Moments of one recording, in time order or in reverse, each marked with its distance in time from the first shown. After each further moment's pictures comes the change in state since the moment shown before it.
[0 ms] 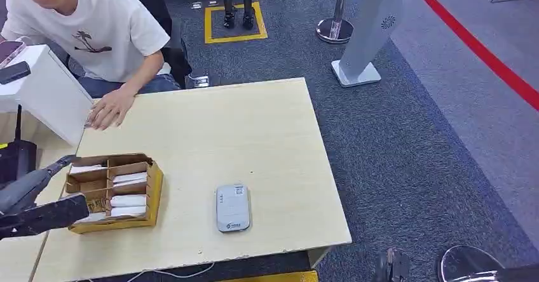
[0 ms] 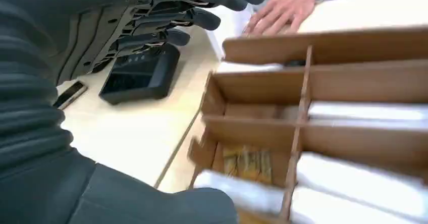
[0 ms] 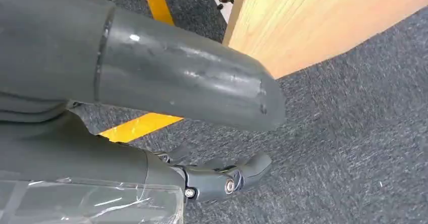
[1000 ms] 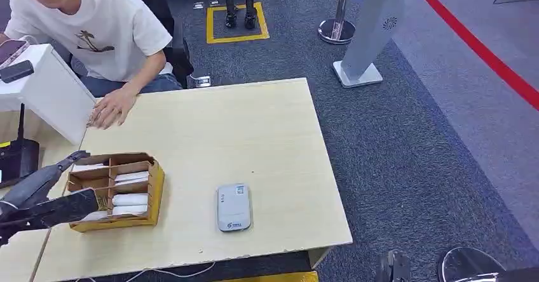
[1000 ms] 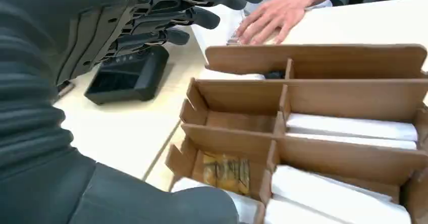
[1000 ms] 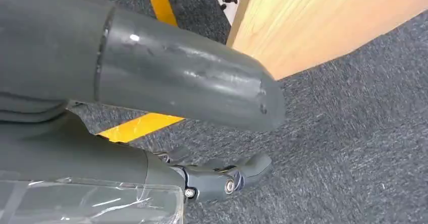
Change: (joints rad) left arm -0.088 -0.142 0.047 0.067 -0.082 -0.118 -0.029; right arm 0.003 0.003 -0.014 0.000 0.032 0.006 -0.002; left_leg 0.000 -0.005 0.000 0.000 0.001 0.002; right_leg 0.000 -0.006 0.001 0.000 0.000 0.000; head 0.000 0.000
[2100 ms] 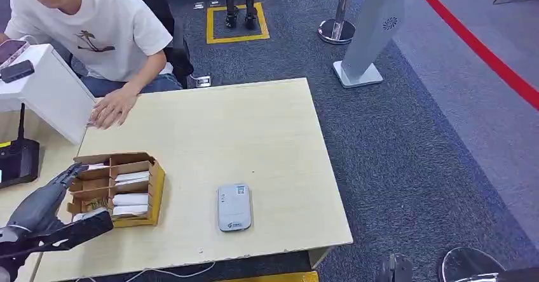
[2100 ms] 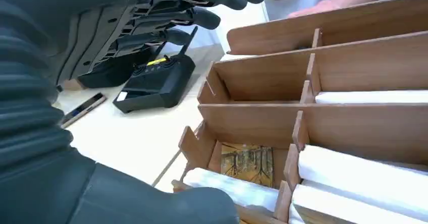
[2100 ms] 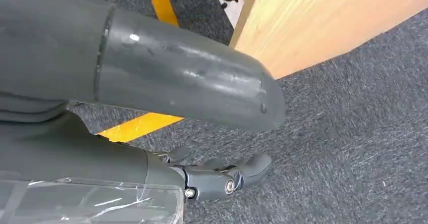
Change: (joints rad) left arm 0.178 -0.120 0.067 -0.024 -0.354 0.163 -0.065; right arm 0.016 0.000 0.000 0.000 -0.007 0.011 -0.016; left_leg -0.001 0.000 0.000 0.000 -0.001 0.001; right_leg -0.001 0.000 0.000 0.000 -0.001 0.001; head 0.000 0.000
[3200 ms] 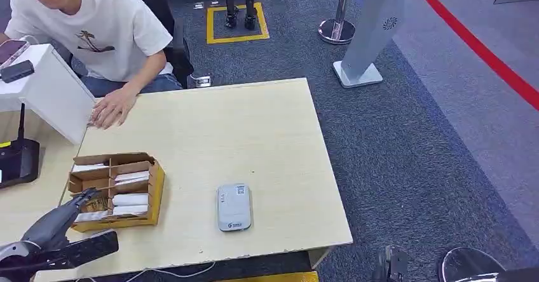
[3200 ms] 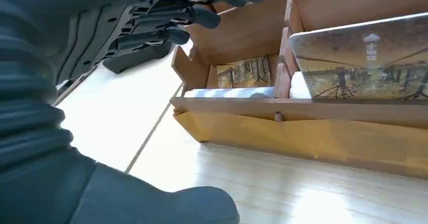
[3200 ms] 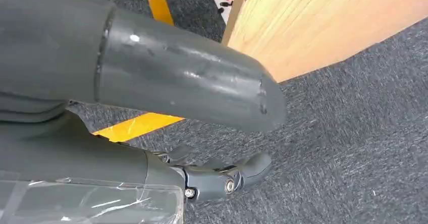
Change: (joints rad) left arm 0.046 0.040 -0.068 0.038 0.090 -0.062 0.030; right arm -0.034 0.000 -0.006 -0.004 0.042 -0.003 0.021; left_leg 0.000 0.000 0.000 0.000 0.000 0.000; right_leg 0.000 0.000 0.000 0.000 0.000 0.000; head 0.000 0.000
